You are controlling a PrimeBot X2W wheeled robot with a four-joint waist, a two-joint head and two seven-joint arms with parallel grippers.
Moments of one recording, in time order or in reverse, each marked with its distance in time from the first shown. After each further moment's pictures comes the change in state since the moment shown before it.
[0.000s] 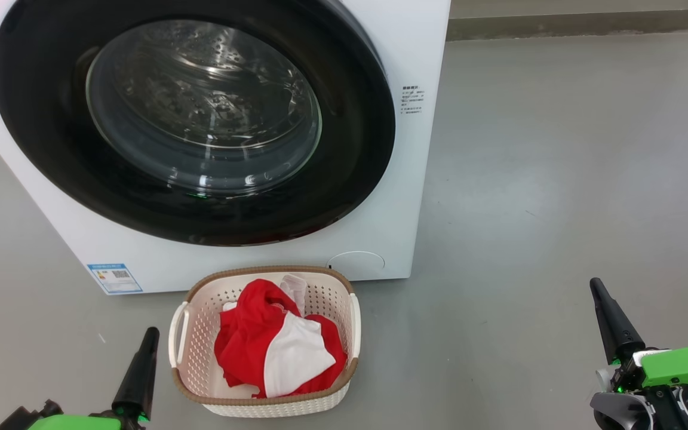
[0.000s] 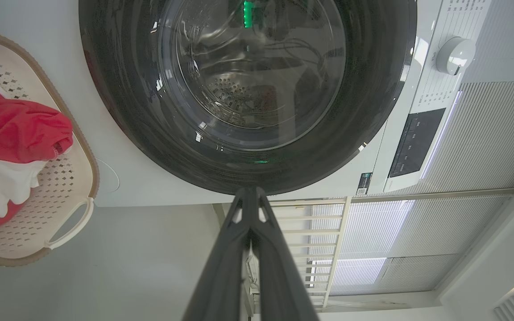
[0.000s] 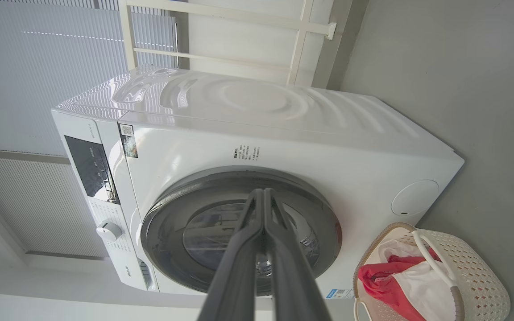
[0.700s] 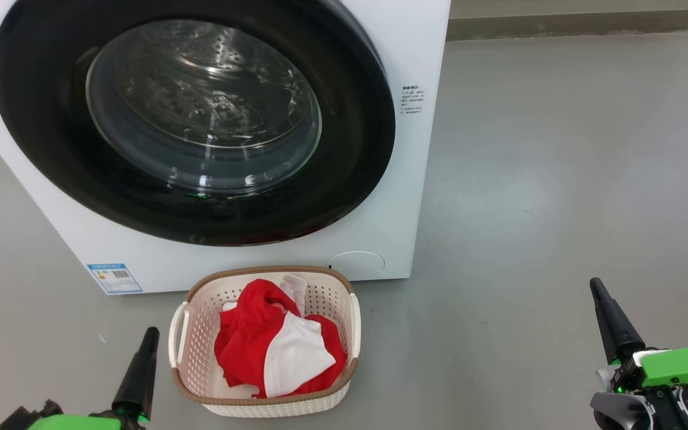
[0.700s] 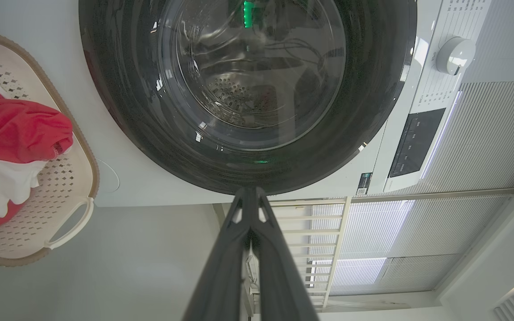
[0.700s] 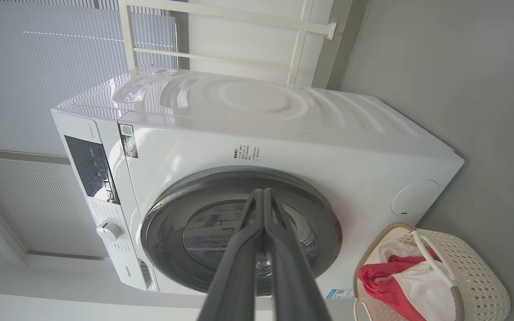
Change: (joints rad) left arm 0.000 0.000 0.000 0.000 0.000 0.000 0.000; right arm 0.000 0.000 0.000 0.000 0.000 0.000 0.000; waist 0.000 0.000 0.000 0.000
